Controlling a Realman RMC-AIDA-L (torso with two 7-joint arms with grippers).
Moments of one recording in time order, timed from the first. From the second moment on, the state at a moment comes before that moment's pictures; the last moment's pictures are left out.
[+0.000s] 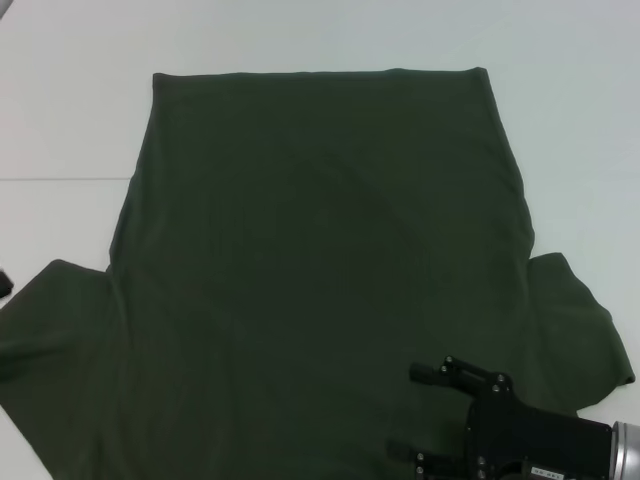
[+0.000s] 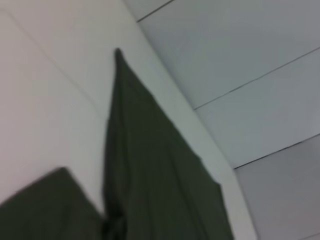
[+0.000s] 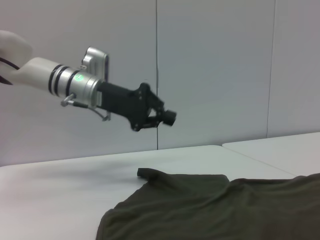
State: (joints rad) left arm -0.40 -1.92 0.22 0.57 2.07 1.47 -2.22; right arm 0.42 2.10 -0.88 -0.31 -1.69 -1.50 0.71
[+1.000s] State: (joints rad) left arm -0.41 -1.88 0.22 0.68 2.38 1.48 -2.50; right arm 0.43 2.10 -0.88 -0.31 -1.69 -1.50 0.72
